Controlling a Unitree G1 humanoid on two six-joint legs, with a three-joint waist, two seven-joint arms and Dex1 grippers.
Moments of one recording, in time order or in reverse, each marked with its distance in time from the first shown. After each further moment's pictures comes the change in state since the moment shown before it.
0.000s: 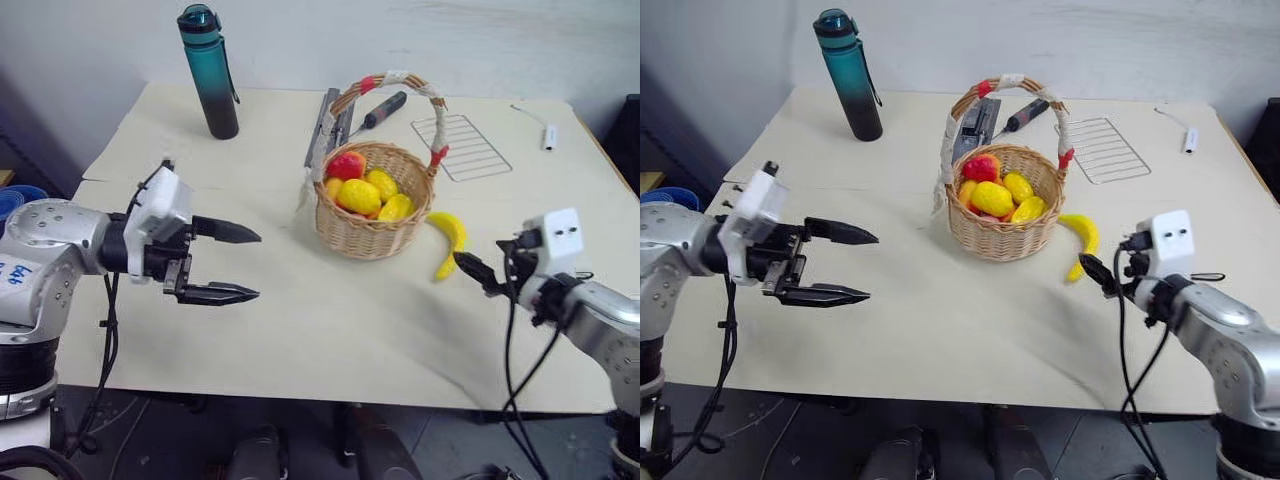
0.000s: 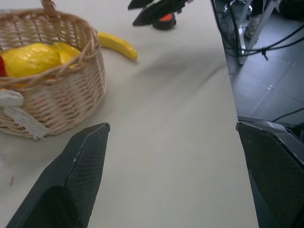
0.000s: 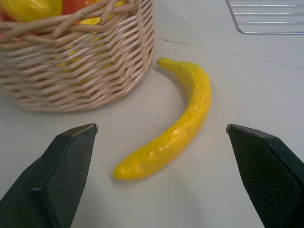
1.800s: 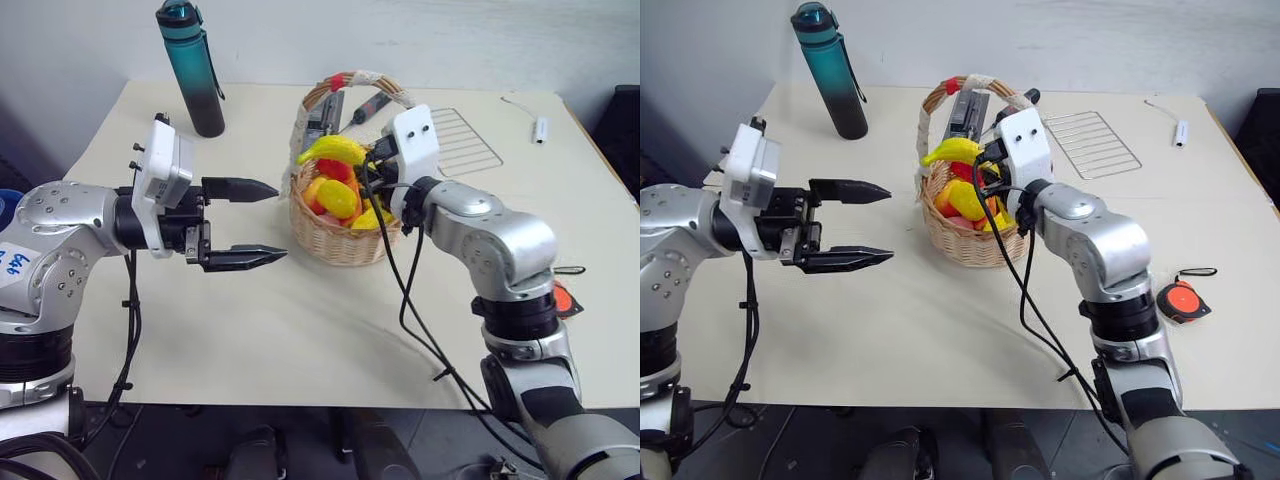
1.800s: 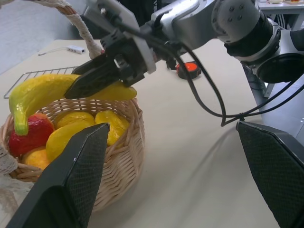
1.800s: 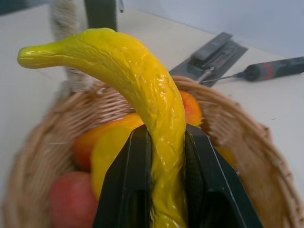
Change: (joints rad) left arm -0.094 -0.060 -0.011 -0.029 -0.102 -0.011 0.225; right arm -0.605 0.273 0.468 0.281 -0.315 -0.085 -0.050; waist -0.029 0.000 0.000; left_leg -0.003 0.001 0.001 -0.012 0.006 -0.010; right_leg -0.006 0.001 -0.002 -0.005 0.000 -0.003
